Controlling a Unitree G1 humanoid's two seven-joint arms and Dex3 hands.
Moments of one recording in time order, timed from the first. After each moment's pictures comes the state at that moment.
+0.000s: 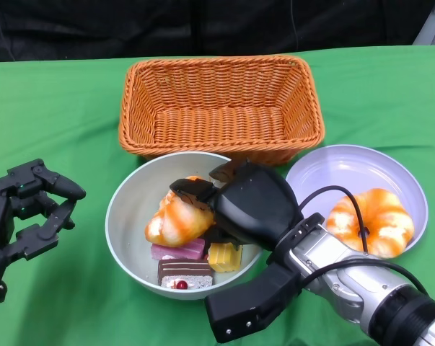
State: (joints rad) left arm -0.22 0.25 0.20 0.62 -0.05 -0.64 -0.19; right arm -0.66 -0.05 0.73 0.69 -1.07 -0.17 -0.50
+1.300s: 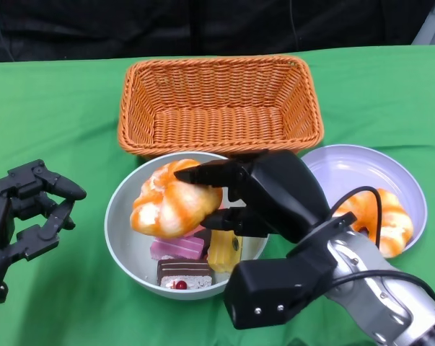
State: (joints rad) left arm -0.22 0.25 0.20 0.62 -0.04 -0.64 -0.18; right arm -0.42 -0.10 0.48 0.22 -0.71 -0.24 -0.24
